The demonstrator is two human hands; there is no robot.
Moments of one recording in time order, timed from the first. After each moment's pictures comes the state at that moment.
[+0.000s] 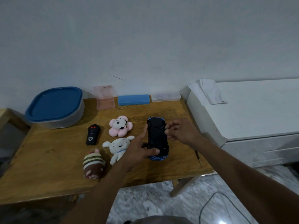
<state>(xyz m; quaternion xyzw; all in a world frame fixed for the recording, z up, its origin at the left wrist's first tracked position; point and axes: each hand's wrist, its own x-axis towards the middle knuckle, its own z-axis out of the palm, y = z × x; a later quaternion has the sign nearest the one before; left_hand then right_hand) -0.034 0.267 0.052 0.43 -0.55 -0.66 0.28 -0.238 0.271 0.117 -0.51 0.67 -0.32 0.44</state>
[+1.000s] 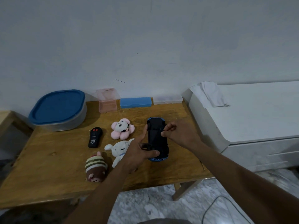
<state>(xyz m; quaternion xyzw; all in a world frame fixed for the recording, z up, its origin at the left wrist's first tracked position) -0.030 0.266 0.060 0.43 -0.57 -0.63 0.31 -0.217 0.266 0.126 -0.58 0.72 -0.25 0.30</state>
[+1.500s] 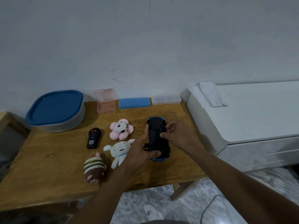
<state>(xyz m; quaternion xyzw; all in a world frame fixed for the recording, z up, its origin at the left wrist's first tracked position) -0.038 0.268 0.059 0.43 -0.59 -0.61 0.31 -0.211 0.270 0.123 -0.54 0.73 -0.29 0.30</state>
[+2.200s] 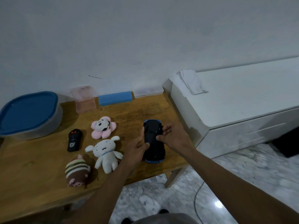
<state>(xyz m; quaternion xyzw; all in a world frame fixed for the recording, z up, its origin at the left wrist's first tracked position) -0.084 0.286 0.050 0.47 -0.54 -0.64 0.27 -0.250 0.307 0.089 -0.46 0.77 -0.31 0.33</state>
